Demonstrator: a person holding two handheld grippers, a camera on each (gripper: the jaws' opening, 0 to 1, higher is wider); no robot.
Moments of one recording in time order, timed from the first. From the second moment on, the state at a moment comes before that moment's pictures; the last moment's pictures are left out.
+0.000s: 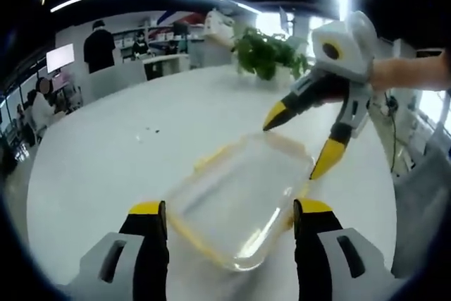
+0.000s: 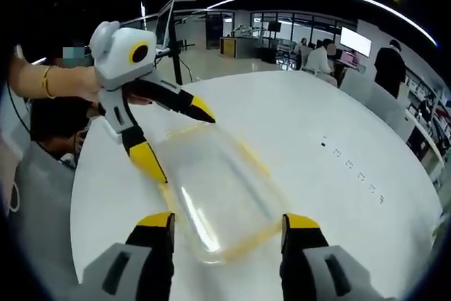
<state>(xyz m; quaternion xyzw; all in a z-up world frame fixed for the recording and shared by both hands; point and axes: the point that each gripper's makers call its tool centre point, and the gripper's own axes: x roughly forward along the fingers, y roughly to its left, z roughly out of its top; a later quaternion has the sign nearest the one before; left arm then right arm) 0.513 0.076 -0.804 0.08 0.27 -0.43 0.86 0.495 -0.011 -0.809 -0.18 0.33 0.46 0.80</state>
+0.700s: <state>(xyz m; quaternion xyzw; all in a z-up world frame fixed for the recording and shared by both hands) 0.473 0.103 -0.785 0.09 0.26 -0.40 0.87 0.463 -0.033 -0.797 -0.16 0.33 0.42 0.83</state>
